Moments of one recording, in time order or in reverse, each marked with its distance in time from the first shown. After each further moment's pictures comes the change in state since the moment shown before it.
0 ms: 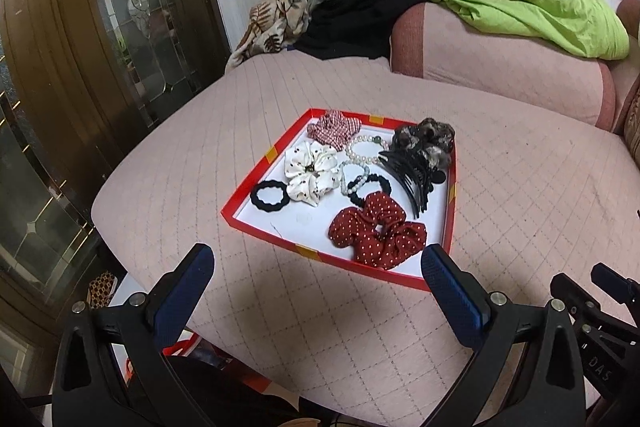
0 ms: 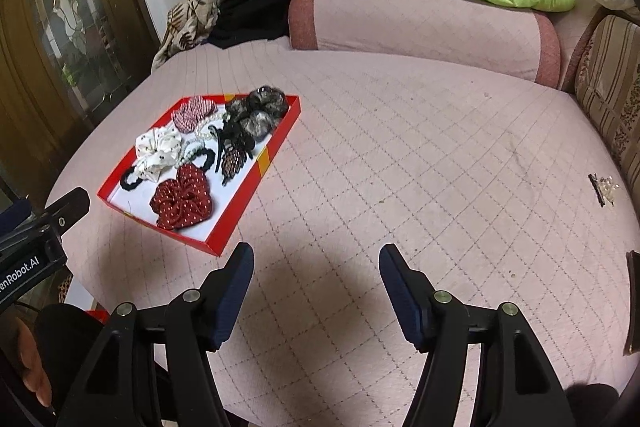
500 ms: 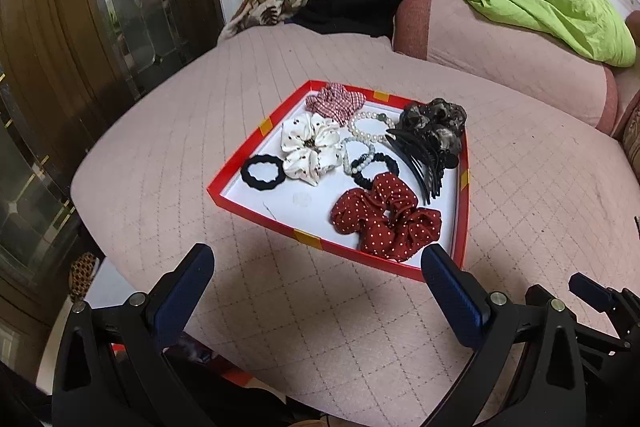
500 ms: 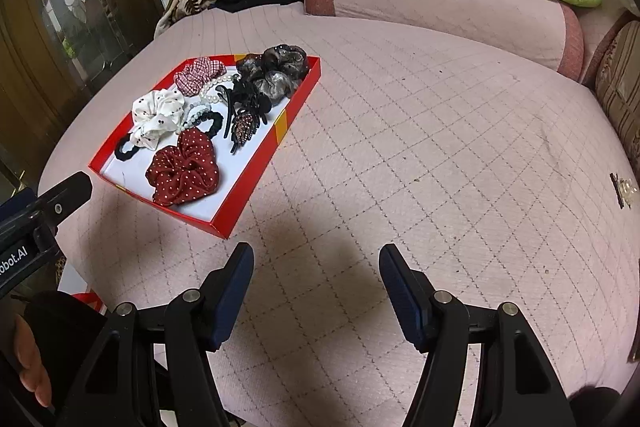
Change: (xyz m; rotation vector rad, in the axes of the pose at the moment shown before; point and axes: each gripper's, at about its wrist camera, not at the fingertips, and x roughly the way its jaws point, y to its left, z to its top) left arm 0.037 0.018 -0.005 -0.048 0.078 -0.065; right arm 0.036 0.024 -0.002 -0.041 0.102 -0.001
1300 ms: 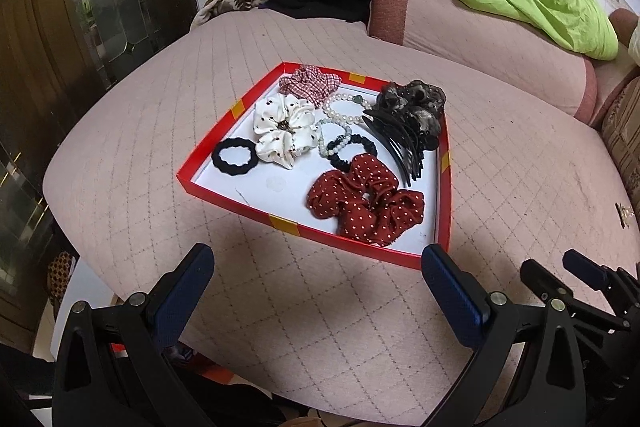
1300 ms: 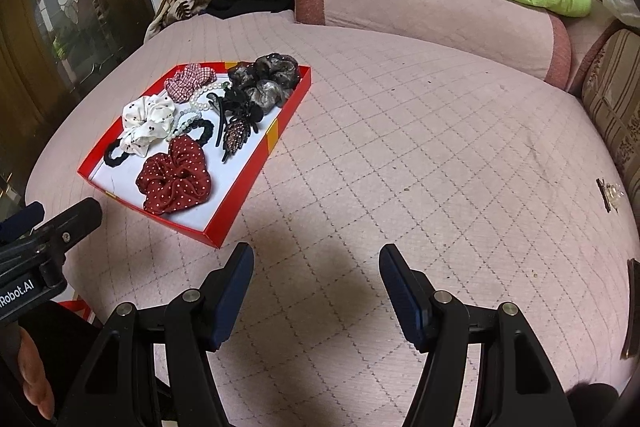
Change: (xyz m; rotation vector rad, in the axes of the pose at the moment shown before) left arm 0.010 0.004 -0.005 0.022 0.038 -0.098; right arm -0.004 0.006 0.002 0.006 -0.036 -0.061
